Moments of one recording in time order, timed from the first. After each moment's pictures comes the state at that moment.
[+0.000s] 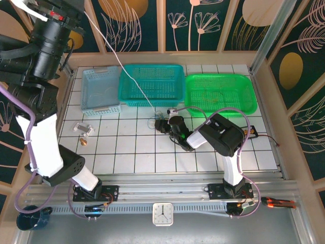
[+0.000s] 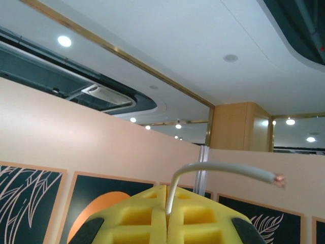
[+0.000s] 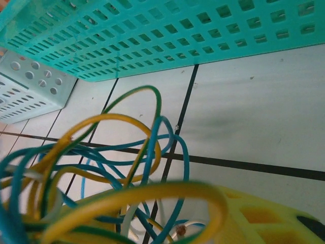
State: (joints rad) left arm -0.49 1.62 2.75 -0.43 0.09 -0.34; right arm 0.78 2.00 0.73 0.84 0.08 0.66
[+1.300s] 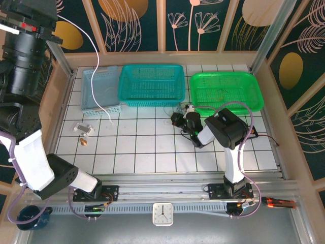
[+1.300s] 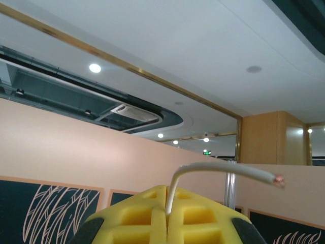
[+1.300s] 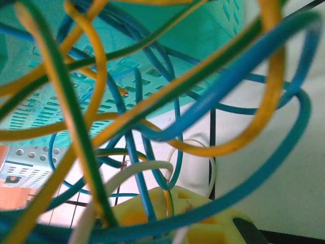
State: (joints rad) left arm -0.49 1.51 2.69 -0.46 -0.01 -0.24; right arm 0.56 2.05 0.64 1.06 -0.11 0.88
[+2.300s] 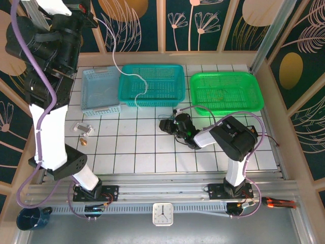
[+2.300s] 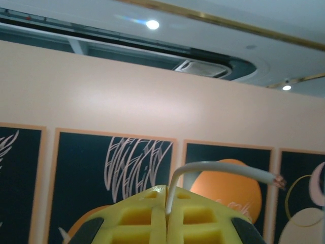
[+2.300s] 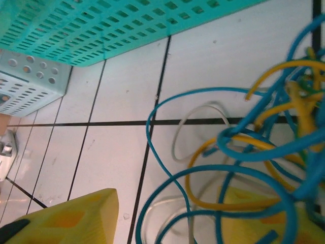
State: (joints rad) left arm -0.49 1.67 2.67 -0.50 -0.26 -0.01; right arm 0.72 1.85 0.67 0.66 -0.07 0.77
